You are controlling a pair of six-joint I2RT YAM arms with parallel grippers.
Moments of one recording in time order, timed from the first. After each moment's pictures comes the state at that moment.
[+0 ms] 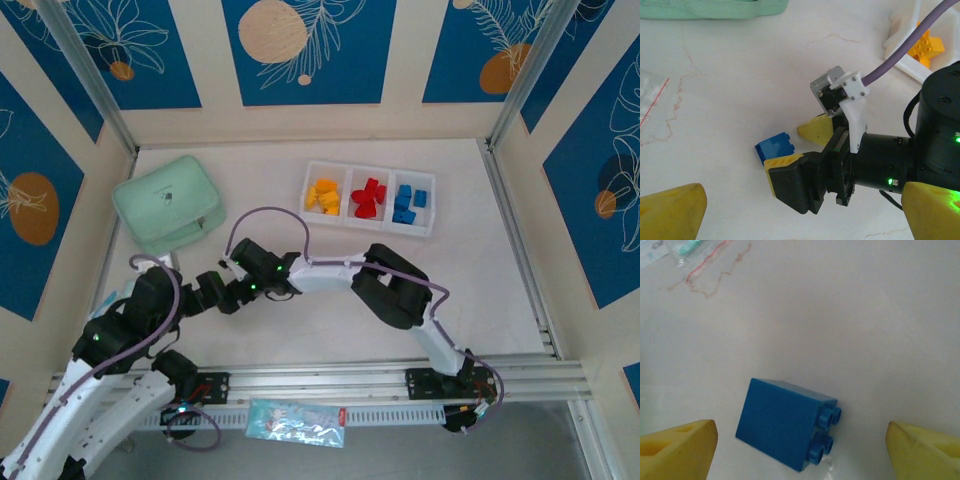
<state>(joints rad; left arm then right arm) -0.56 0.49 0.80 -1.10 -0.25 -0.82 1.10 2.20 1.54 -0.19 -0.23 0.36</state>
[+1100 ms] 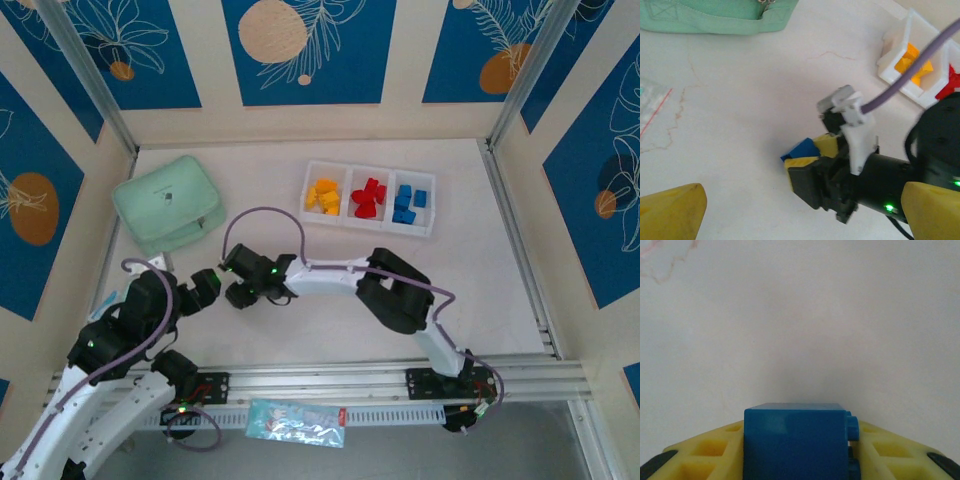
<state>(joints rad) -0.56 0.46 0.80 -1.07 -0.27 -0.83 1.13 2.11 1.53 -0.34 0.00 0.31</state>
